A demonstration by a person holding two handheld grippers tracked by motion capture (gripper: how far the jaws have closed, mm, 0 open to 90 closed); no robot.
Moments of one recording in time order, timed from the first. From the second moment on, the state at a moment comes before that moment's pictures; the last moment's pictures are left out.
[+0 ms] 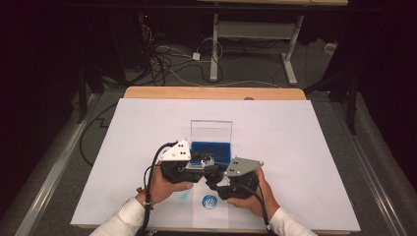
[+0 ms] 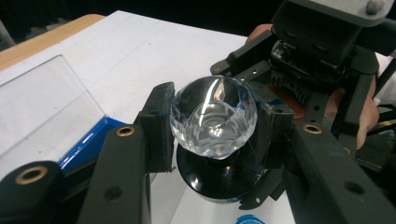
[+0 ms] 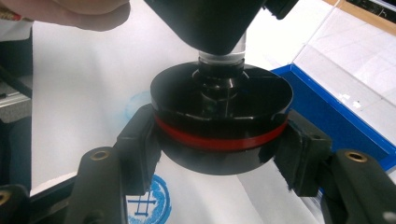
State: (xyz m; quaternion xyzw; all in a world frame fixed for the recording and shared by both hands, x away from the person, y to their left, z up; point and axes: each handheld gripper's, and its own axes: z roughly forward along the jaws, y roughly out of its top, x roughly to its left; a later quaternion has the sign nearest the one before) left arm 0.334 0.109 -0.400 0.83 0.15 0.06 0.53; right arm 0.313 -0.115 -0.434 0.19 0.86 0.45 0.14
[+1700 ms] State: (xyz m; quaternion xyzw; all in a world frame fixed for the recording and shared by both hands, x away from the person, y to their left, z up) left arm 0.323 0.106 -0.392 0.83 0.13 0.10 0.53; right arm 0.309 -0.115 -0.438 0.19 0.85 0.46 0.16
